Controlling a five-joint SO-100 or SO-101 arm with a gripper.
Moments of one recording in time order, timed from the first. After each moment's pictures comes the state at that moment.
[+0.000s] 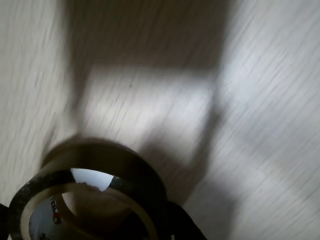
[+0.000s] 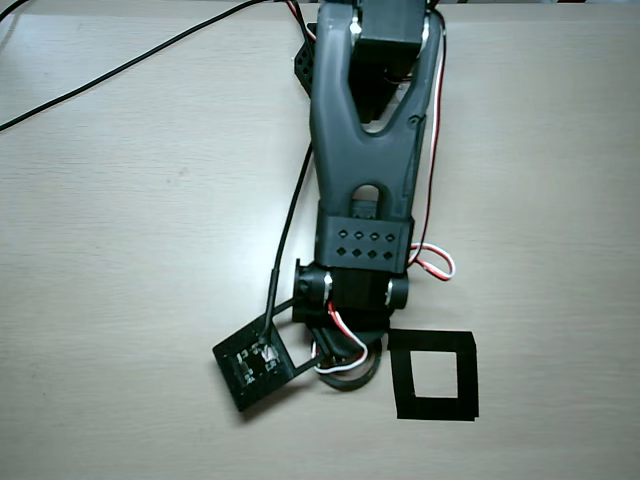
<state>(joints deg) 0.1 83.4 101.9 52.9 -33.5</state>
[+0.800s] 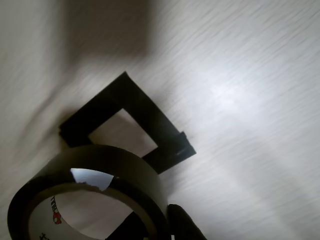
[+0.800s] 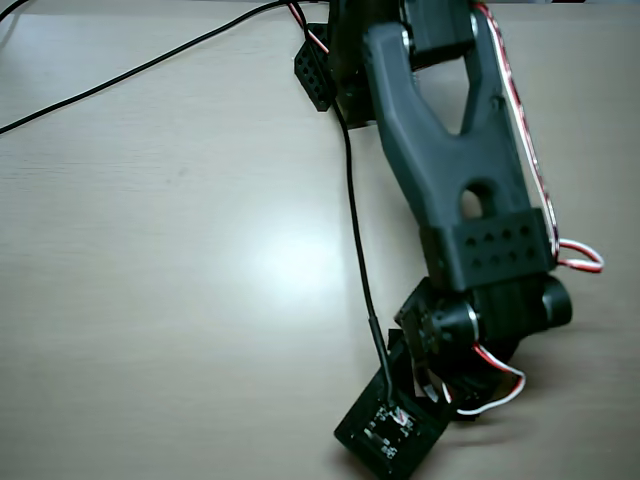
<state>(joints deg) -17.1 80.7 78.8 73.5 -37.4</state>
